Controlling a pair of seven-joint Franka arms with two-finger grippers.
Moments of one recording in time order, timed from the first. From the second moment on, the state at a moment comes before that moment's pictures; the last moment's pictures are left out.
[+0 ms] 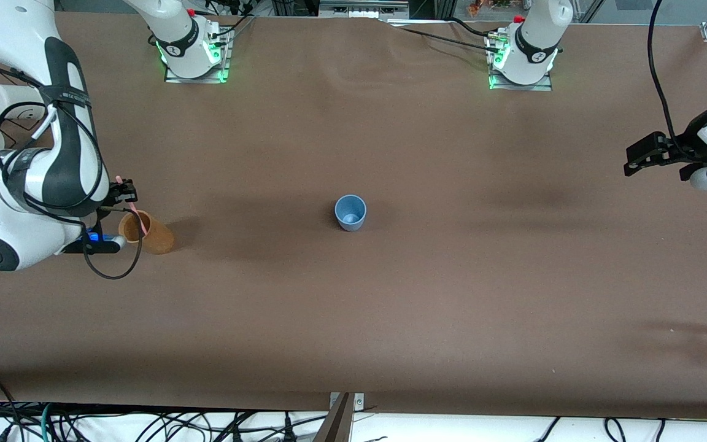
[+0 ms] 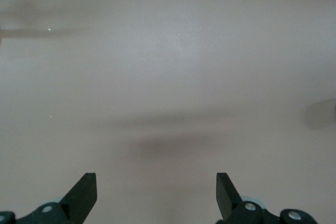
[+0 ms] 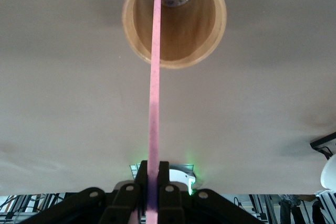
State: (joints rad) left arm -0.09 0.10 0.09 -1.49 -0.01 1.56 0.06; right arm 0.12 0.58 -0.13 -1.35 0.04 1.25 -0.02
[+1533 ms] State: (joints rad) left arm -0.09 0.10 0.09 -1.49 -0.01 1.56 0.06; right arm 0.53 0.52 -0.12 -1.05 0.07 0.98 0.01
